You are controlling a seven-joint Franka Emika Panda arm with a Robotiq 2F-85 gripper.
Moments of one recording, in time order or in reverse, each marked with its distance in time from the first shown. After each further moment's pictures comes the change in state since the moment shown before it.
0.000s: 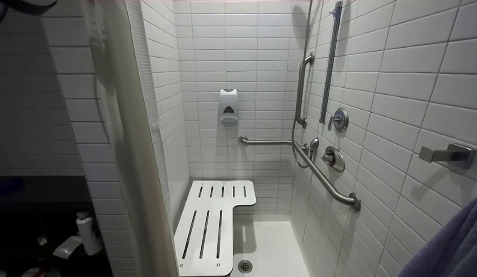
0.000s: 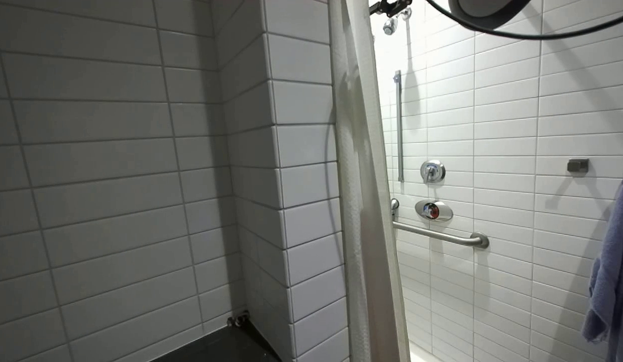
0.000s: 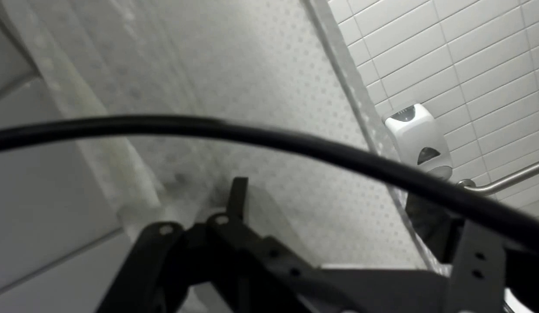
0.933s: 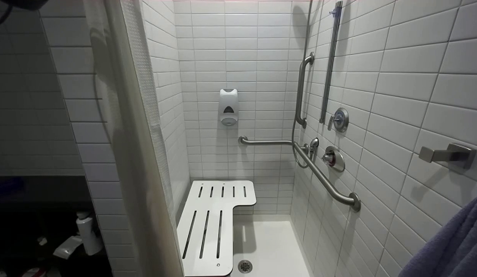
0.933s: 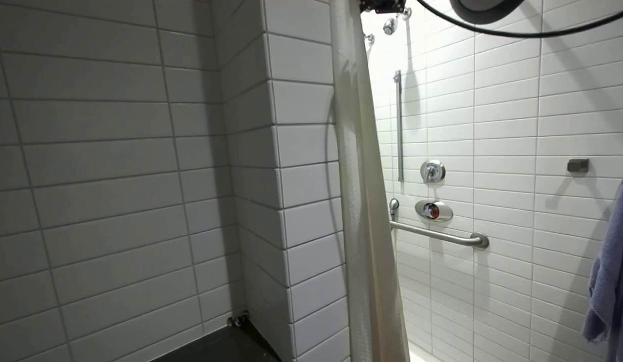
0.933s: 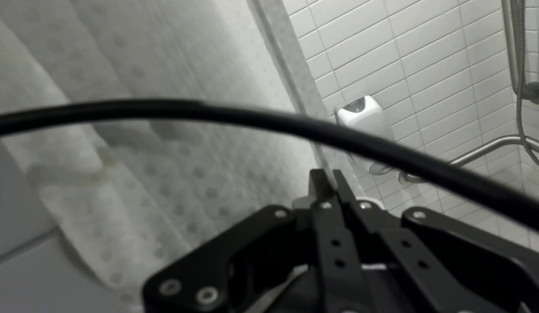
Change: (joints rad) arm -0.108 -0.005 0.098 0.013 0.000 -0.137 0.000
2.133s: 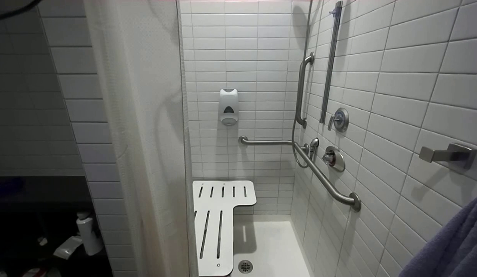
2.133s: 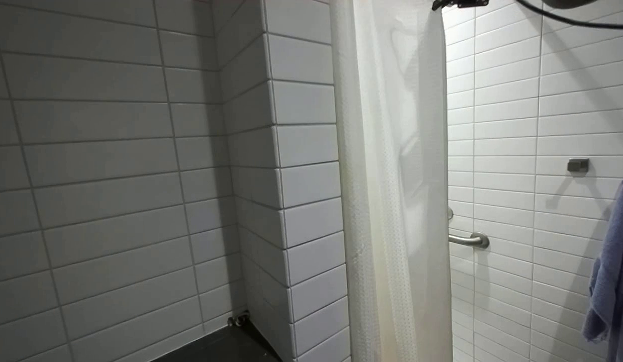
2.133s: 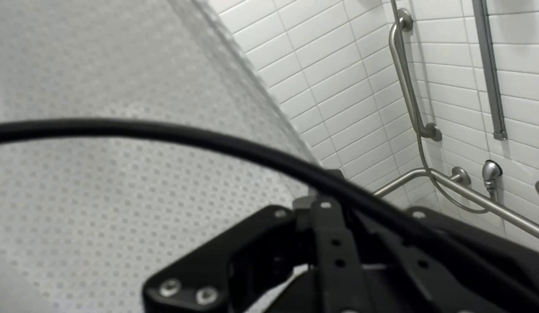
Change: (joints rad) arm 0.161 -0.247 -0.382 -0.092 0.000 -0.052 -0.292
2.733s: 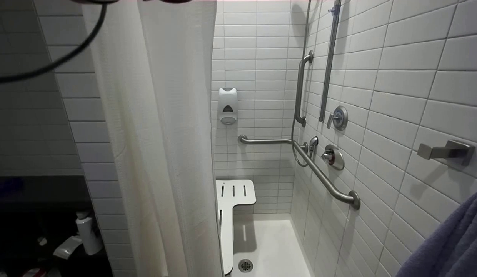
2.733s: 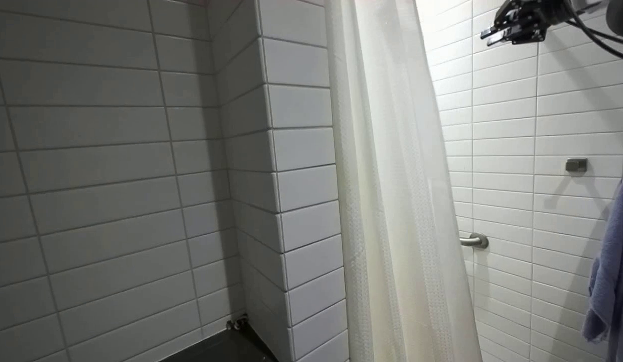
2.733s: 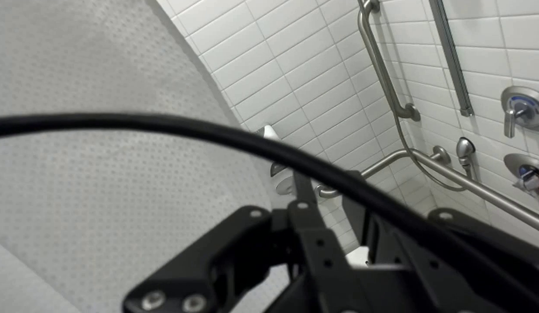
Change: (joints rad) arm 0.202 -0.323 -0.342 -0.092 -0.099 -0.090 -0.234
